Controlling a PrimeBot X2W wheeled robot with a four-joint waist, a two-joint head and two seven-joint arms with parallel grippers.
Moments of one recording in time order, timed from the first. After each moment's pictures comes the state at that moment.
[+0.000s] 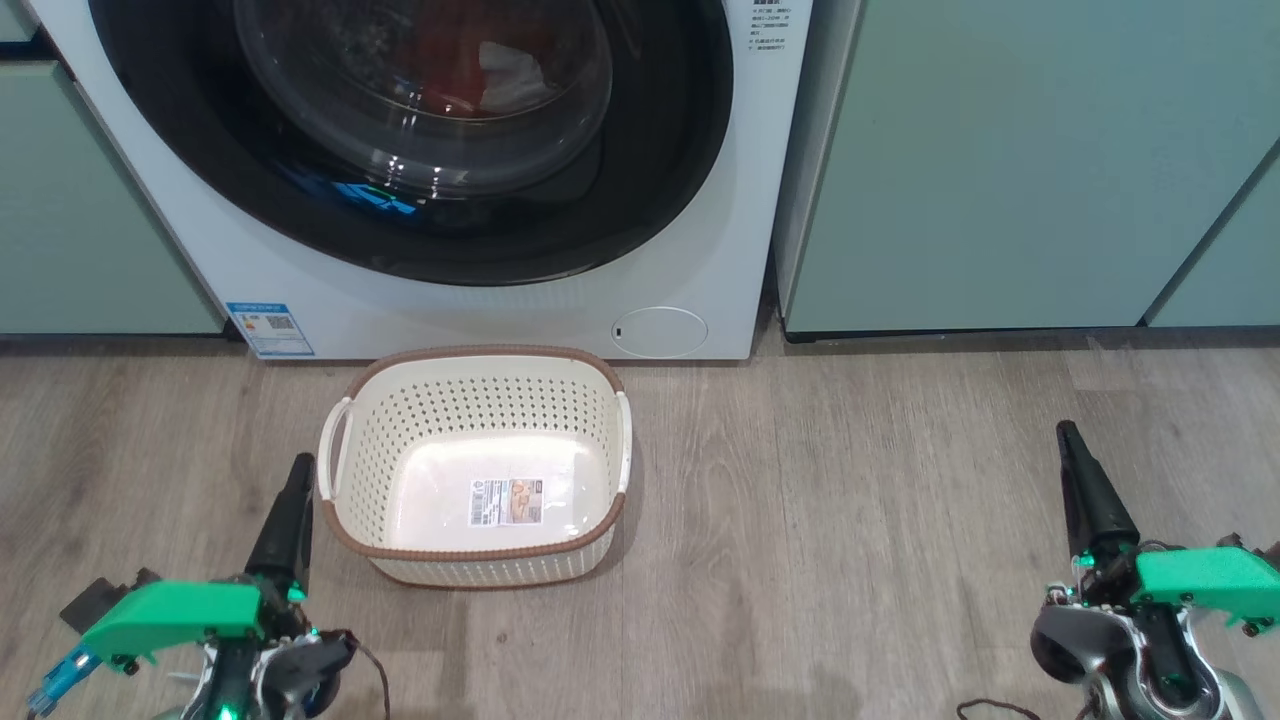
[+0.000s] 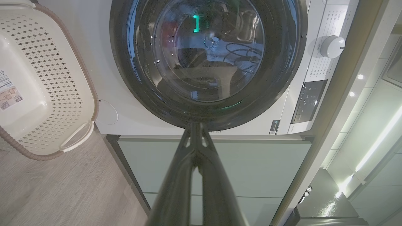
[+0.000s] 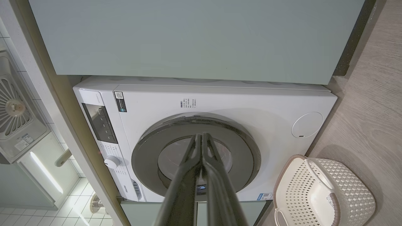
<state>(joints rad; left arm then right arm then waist) -0.06 0.04 0.08 0.27 -1.60 -0.12 0.11 -0.05 -0.05 -0.12 0.28 1.61 0.13 0.10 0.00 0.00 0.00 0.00</state>
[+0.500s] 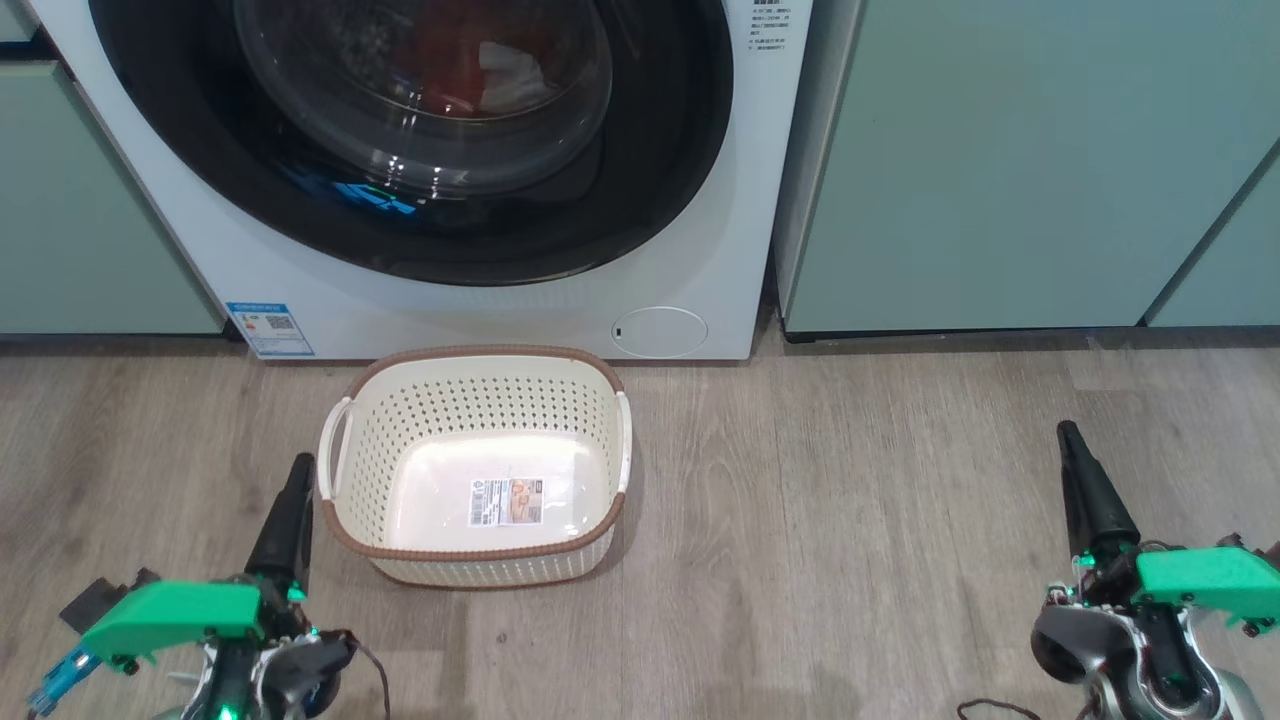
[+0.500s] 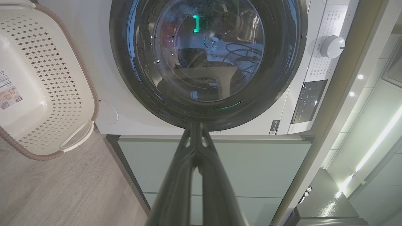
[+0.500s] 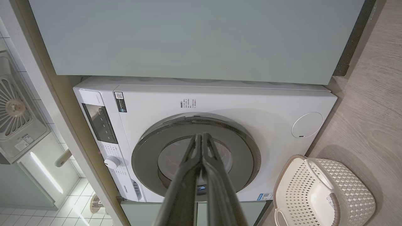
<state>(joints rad) -0.06 0.04 0.08 0.27 -1.60 -0.12 0.11 -0.05 -0.05 -0.13 0.28 1.61 0.13 0.10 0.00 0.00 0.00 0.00</state>
